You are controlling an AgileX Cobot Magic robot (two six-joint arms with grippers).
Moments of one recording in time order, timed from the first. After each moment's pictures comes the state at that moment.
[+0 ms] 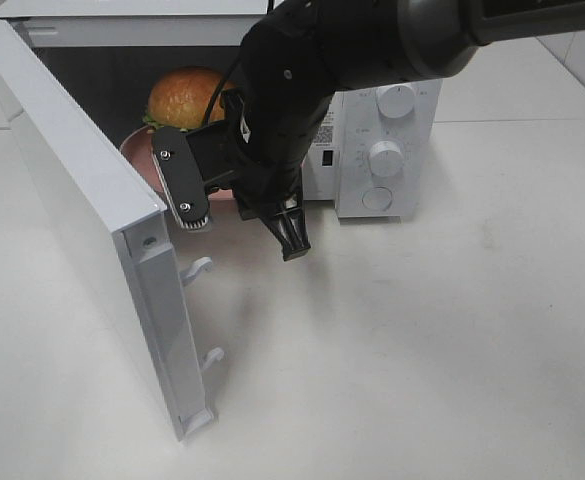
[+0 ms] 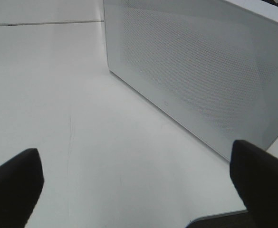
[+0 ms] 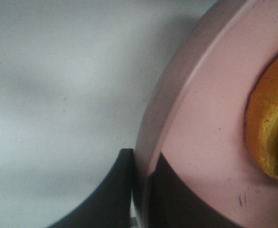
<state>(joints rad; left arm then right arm) 0.04 0.00 -0.52 -0.22 1.09 0.16 0.77 2.05 -1.52 -0.28 0.60 -1.02</state>
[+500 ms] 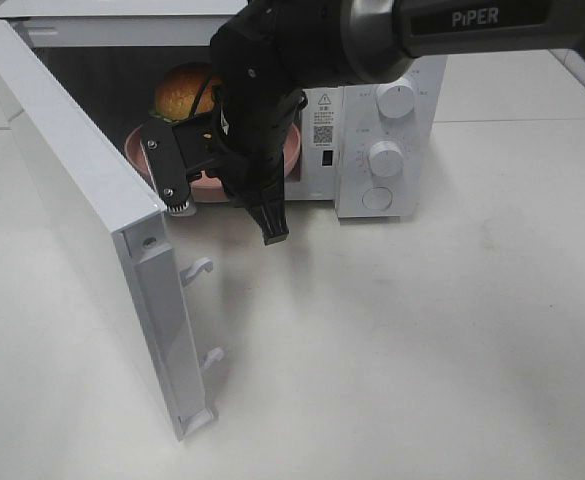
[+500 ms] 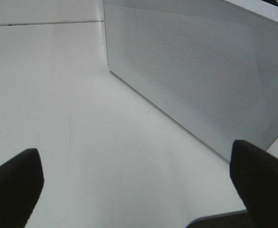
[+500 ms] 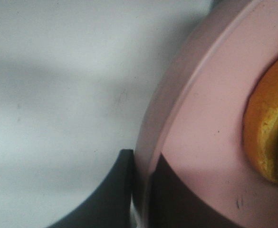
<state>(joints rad) 0.04 0.00 -0.52 -0.22 1.09 0.16 0.76 2.18 -1.72 -0.31 0.68 -0.99</state>
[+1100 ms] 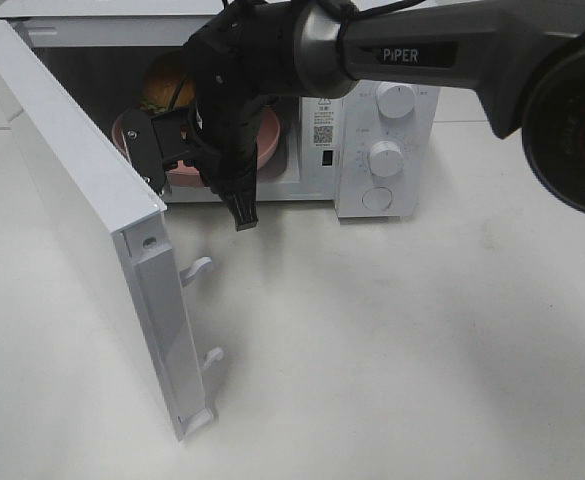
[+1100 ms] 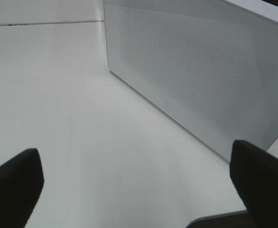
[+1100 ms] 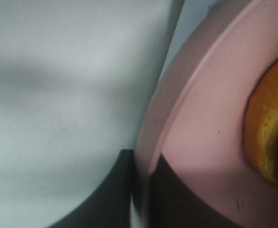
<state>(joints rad) 0.04 0.00 -0.52 -0.22 1.09 0.16 0.76 2.34 -1.95 -0.32 0.70 -0.97</state>
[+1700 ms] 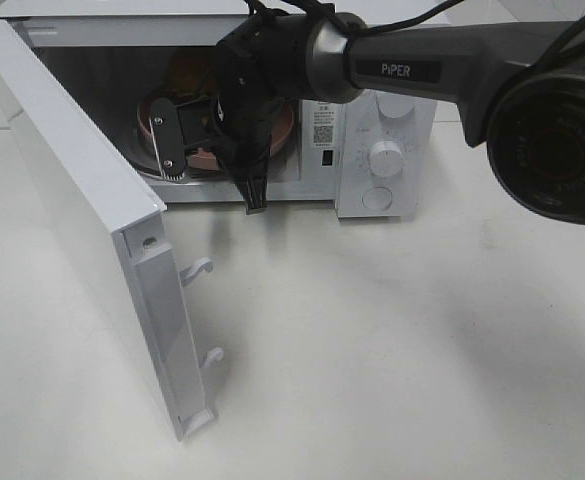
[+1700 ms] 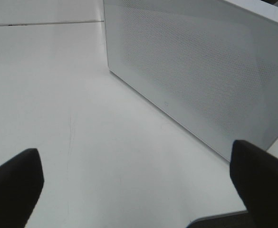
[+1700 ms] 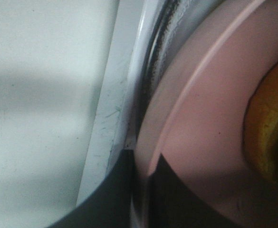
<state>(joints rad) 0.04 0.00 -0.52 -0.22 1.09 0.16 0.69 2.42 -2.05 -0.32 0.64 -0.97</state>
